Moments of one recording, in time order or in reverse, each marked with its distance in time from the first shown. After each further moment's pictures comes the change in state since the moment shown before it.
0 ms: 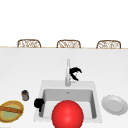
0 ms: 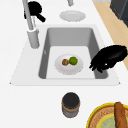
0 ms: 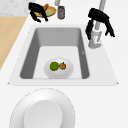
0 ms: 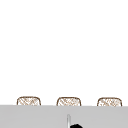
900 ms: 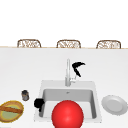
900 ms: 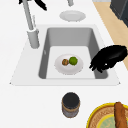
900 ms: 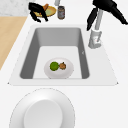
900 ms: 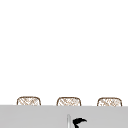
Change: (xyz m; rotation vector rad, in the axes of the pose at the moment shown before) left hand 0.000 0.000 0.000 0.000 0.000 0.000; right hand -0.063 -0.049 -0.011 0.049 -0.059 -0.028
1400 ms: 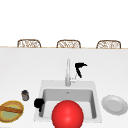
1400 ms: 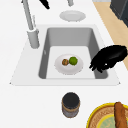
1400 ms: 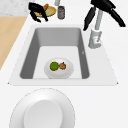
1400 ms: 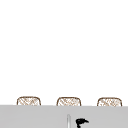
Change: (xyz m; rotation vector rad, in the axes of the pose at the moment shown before) left hand 0.000 0.000 0.000 0.000 0.000 0.000; right hand -0.036 0.005 0.000 0.075 -0.092 -0.159
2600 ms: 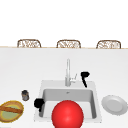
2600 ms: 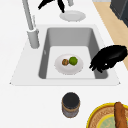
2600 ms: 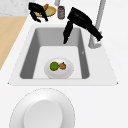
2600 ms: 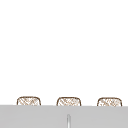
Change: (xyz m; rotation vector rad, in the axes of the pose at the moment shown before) left hand 0.000 0.000 0.000 0.000 0.000 0.000; right hand -0.079 0.084 0.043 0.008 -0.298 -0.059
